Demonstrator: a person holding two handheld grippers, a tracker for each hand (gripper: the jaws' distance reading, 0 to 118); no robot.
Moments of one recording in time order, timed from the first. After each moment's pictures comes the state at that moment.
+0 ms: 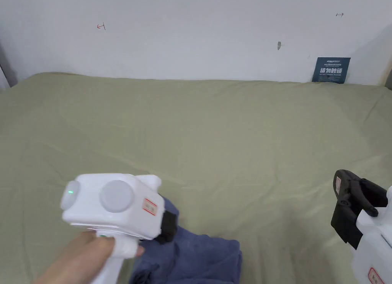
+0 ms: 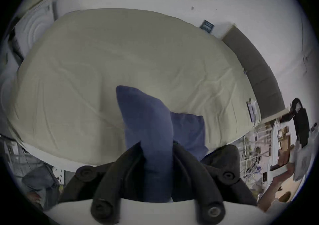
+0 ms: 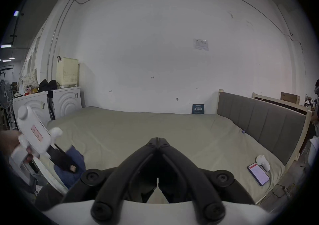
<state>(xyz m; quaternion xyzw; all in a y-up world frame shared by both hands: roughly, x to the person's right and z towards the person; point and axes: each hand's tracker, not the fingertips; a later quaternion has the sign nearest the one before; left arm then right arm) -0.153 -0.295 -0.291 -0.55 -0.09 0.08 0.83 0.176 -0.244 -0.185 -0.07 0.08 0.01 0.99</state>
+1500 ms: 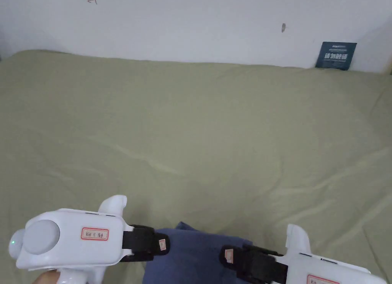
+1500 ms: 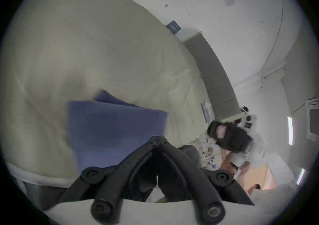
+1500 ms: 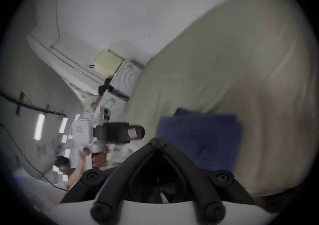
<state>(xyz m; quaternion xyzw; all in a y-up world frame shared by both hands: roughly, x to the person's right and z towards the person) -0.261 -0.366 -0.278 -0.49 -0.21 0.28 0.80 0.122 -0.404 -0.285 -0.43 0.39 -0.34 0.74</state>
